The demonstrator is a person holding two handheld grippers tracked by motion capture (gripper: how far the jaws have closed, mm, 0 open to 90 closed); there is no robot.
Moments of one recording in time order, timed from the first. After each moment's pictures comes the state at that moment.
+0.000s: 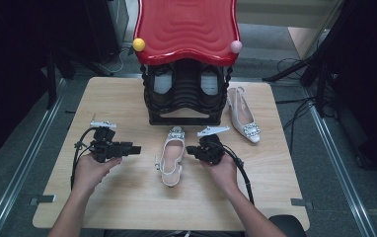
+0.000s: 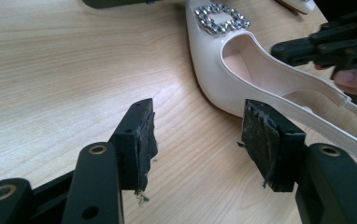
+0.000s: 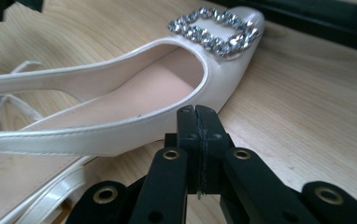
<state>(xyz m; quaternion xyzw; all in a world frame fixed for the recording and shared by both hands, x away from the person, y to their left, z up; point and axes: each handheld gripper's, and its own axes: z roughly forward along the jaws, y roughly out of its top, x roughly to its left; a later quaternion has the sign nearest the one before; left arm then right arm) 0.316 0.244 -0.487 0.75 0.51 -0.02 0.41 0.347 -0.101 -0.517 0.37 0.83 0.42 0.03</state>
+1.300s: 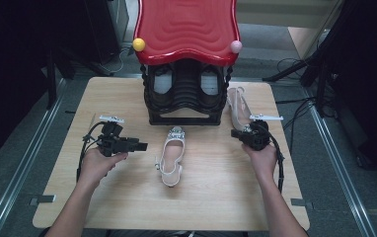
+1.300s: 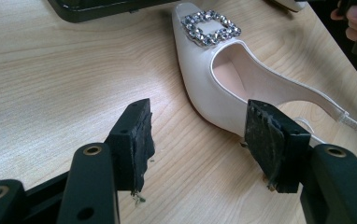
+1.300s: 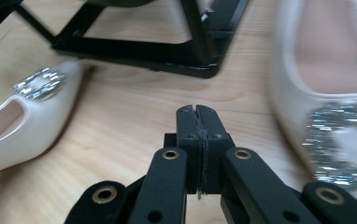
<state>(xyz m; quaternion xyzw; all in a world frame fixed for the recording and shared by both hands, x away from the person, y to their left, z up) 0.335 0.230 -0.486 0.77 0.48 -0.04 0.42 0.391 -0.233 -0.503 0.52 0.74 0.43 0.07</state>
